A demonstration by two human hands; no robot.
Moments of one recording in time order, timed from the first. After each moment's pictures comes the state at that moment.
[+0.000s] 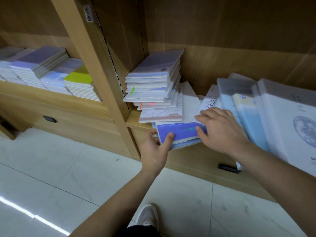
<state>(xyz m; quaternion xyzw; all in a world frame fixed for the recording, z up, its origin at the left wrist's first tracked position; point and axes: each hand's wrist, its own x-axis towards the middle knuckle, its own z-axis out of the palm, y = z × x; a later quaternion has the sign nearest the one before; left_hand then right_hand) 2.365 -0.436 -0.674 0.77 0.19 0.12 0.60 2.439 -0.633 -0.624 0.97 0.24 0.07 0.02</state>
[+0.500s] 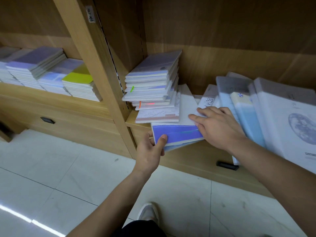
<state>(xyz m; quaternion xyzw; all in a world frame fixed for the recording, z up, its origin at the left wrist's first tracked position) 2.351 -0.416 -0.668 0.75 0.15 0.07 0.64 2.437 -0.629 -0.621 0.97 0.24 0.07 0.04</state>
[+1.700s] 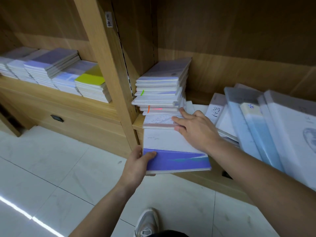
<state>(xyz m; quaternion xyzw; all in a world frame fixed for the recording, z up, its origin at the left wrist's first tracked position) 2.321 -0.376 -0.663 0.69 0.23 -0.01 0.68 2.450 -0.557 -0.620 0.96 0.29 0.02 -0.03</state>
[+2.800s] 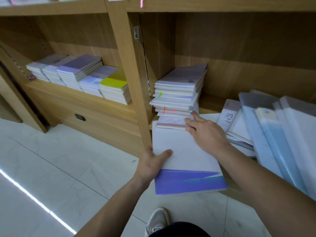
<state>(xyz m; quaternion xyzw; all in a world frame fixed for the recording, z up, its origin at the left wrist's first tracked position) 2.313 -0.371 -0.654 0.74 0.22 0.02 0.63 2.445 -0.541 -0.629 0.97 0.24 0.02 -0.08</state>
